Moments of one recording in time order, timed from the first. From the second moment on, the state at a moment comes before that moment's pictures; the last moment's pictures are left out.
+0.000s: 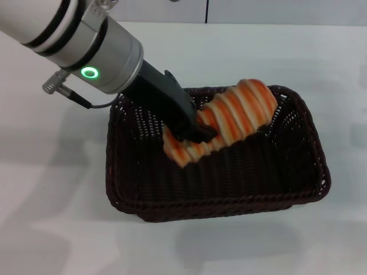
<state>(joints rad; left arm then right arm) -0.67 -2.07 -1.71 -1.62 2.30 -1.70 0.63 0.31 2.08 1.44 0.61 -2.63 -0.87 -0.42</state>
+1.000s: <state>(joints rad) -0.55 -2.06 -1.74 -1.54 2.14 -1.32 0.79 0.29 2.08 1.46 0.60 -2.63 -0.87 -0.42</state>
